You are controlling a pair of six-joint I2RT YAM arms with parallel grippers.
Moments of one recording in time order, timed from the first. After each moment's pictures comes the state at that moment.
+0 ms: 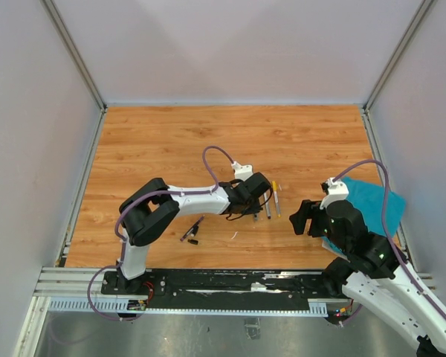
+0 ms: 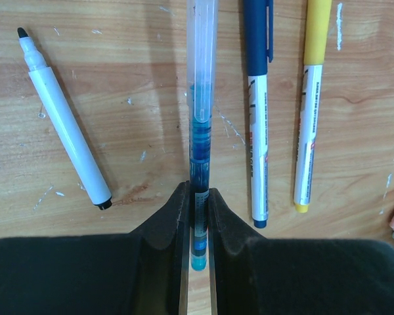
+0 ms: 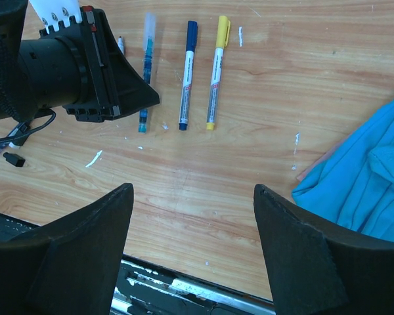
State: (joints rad) left arm -1.01 1.94 1.23 -0.25 -0.30 -1.04; right arm 0.71 0.42 0.64 -0.80 0.28 0.49
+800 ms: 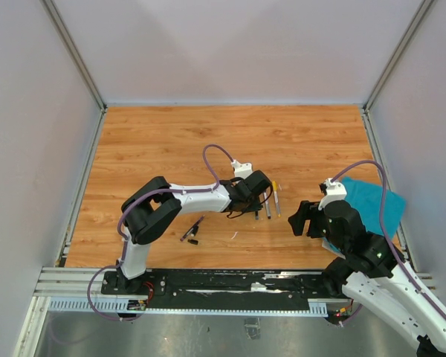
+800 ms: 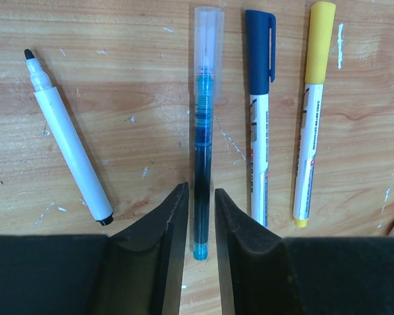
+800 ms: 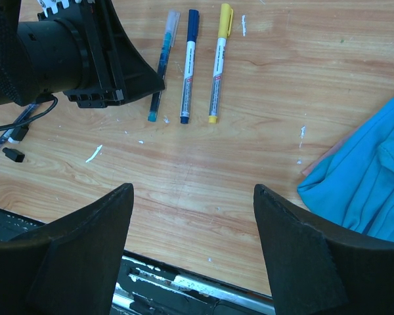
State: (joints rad) left arm -1.00 1.97 1.26 -0.26 -0.31 -1.04; right arm 0.71 0.43 0.62 -0.80 0.26 0.51
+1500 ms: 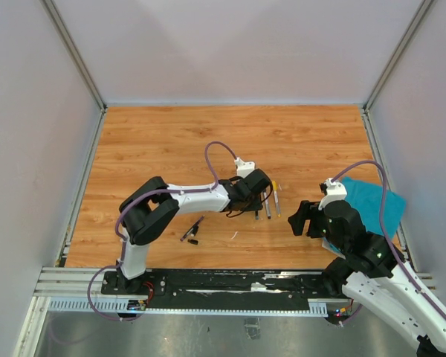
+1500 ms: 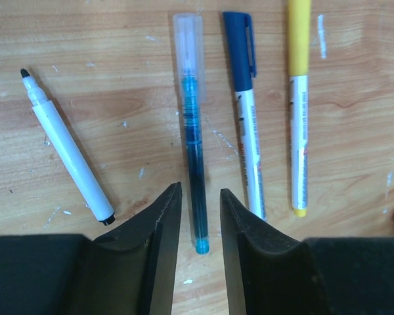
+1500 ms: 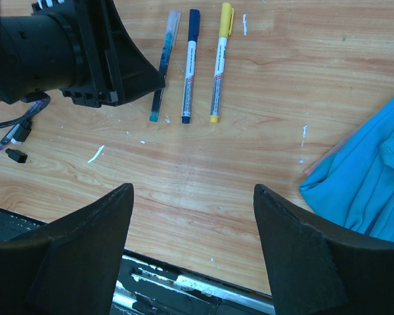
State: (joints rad) left arm -1.00 1.96 1.26 -0.25 -0.30 -0.97; right arm 0.71 0.43 0.62 -0.80 0.26 0.52
